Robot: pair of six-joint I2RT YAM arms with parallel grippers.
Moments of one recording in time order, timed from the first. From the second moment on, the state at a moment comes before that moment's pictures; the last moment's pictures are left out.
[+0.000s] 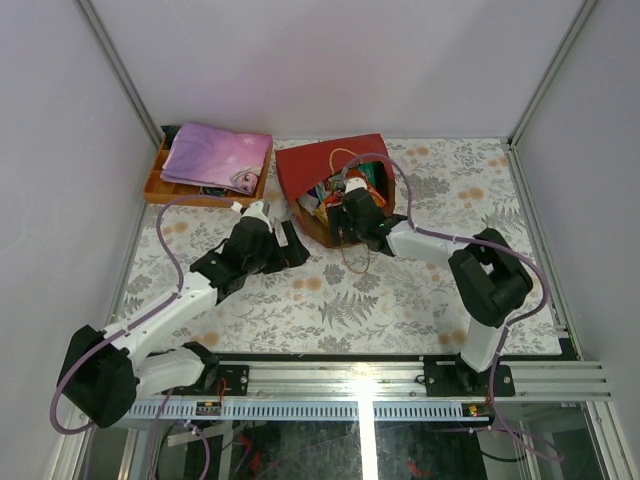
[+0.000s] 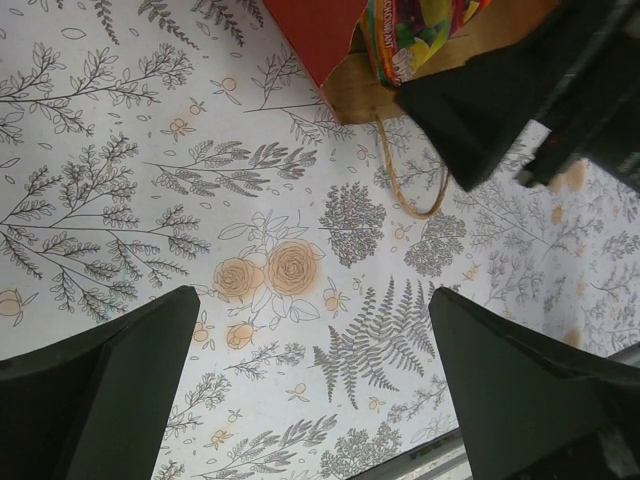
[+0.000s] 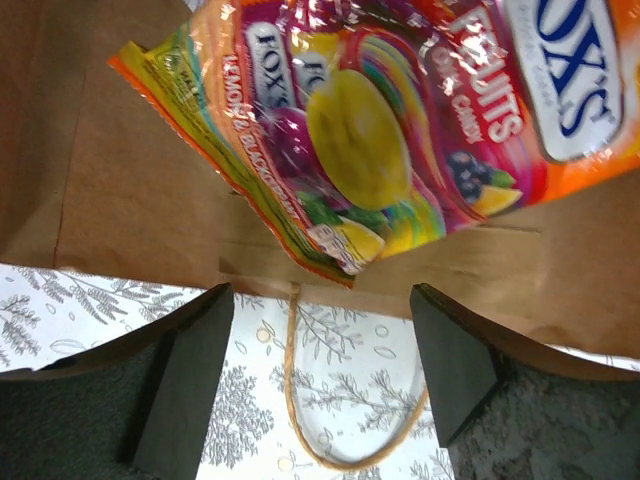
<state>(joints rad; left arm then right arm) -0.58 1.13 0.71 -0.26 -0.03 -0.73 0.67 1.79 1.12 -0.10 0.17 0.31</state>
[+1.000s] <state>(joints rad) -0.45 1.12 1.22 -0.46 -0.06 -1.02 0.73 2.03 1.27 0.08 0.40 0.17</state>
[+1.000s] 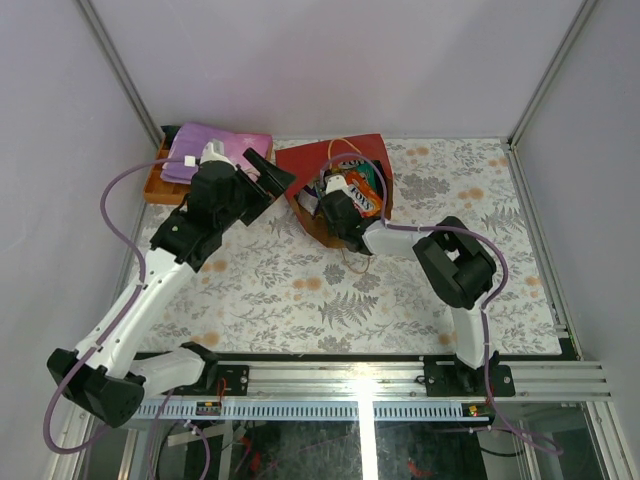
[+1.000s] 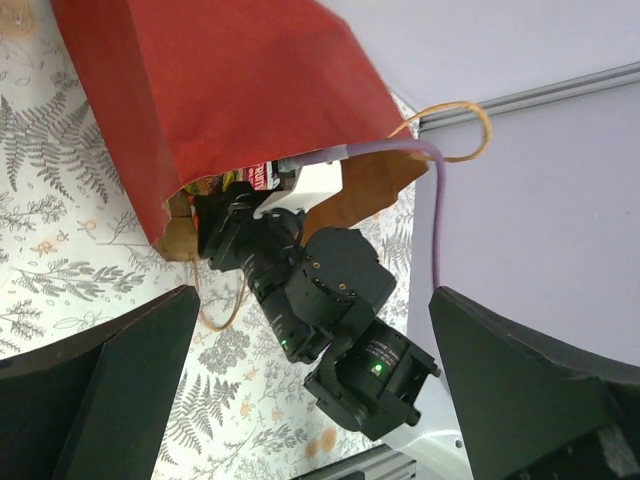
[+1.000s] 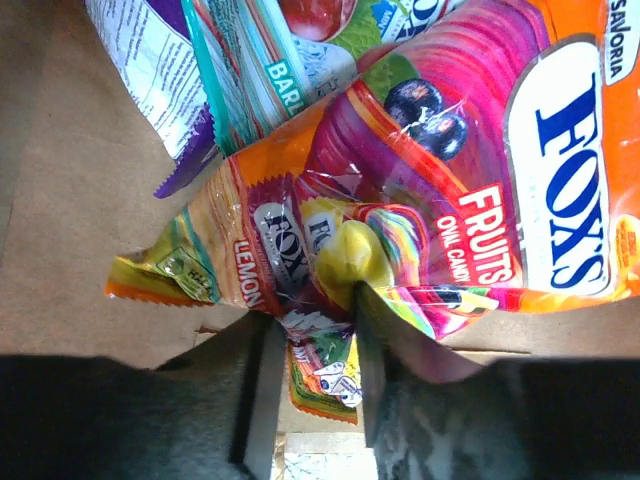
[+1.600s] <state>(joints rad) -0.43 1.14 1.22 -0.47 -0.11 -0.99 0.74 1.94 1.13 0.12 0.37 0.20</state>
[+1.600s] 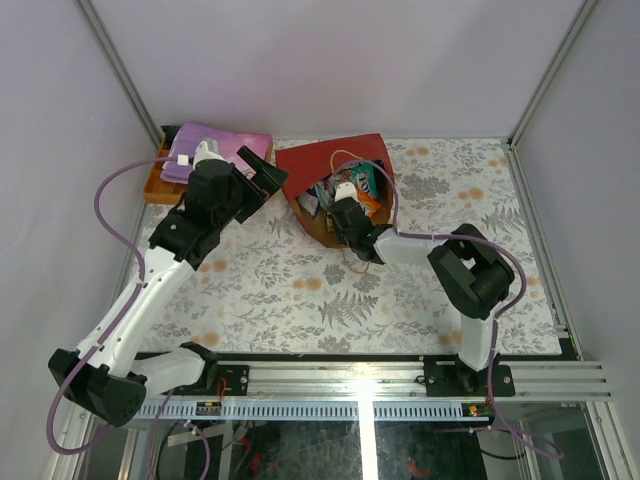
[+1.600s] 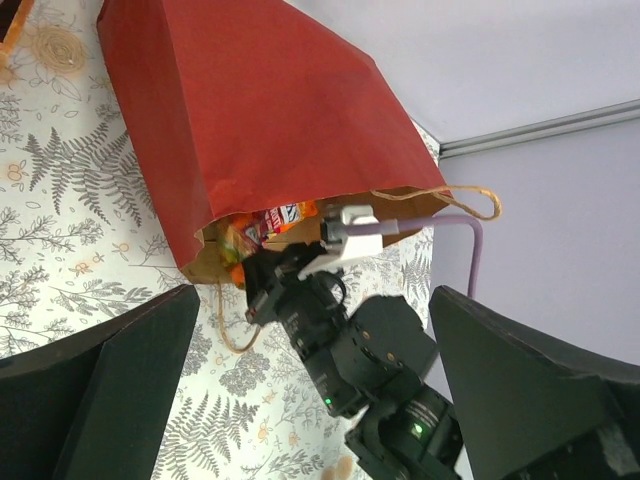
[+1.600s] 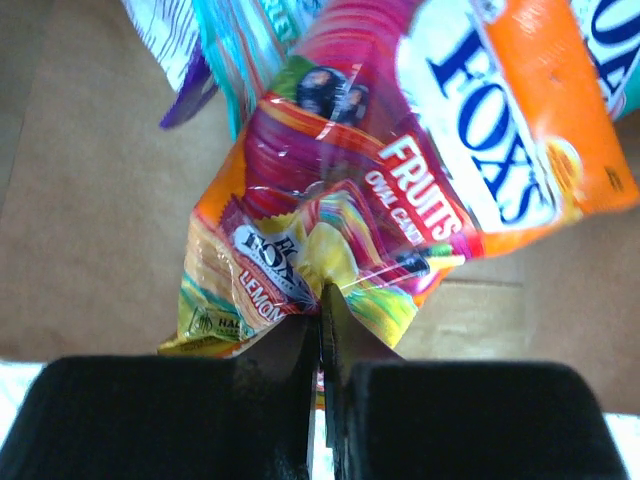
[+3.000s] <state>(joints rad) -0.42 1.09 1.19 -0.43 -0.07 -0.95 0.63 1.09 0.82 -0.63 0.35 0.46</state>
